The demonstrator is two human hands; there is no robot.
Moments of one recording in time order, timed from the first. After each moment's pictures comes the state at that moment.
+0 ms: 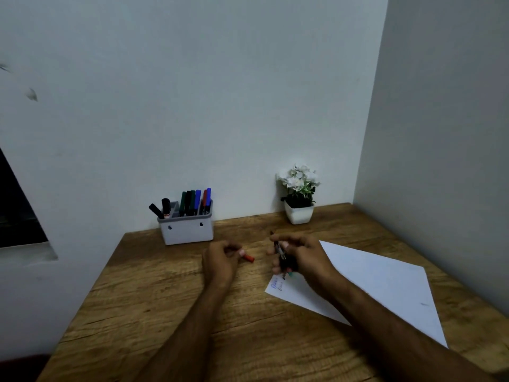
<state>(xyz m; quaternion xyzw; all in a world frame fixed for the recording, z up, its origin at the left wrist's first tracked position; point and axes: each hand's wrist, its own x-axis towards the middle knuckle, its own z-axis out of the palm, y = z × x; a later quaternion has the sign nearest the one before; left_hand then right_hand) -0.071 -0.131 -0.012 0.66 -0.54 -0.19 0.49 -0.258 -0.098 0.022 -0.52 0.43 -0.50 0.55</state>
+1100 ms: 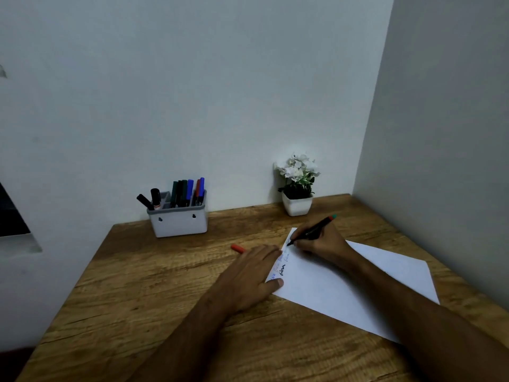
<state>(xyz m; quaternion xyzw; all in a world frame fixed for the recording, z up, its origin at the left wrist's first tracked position) -0.096 -0.105 -0.015 0.42 -0.88 -0.08 0.18 -0.322 -0.161 -0.004 -0.68 0.49 -0.44 0.34</state>
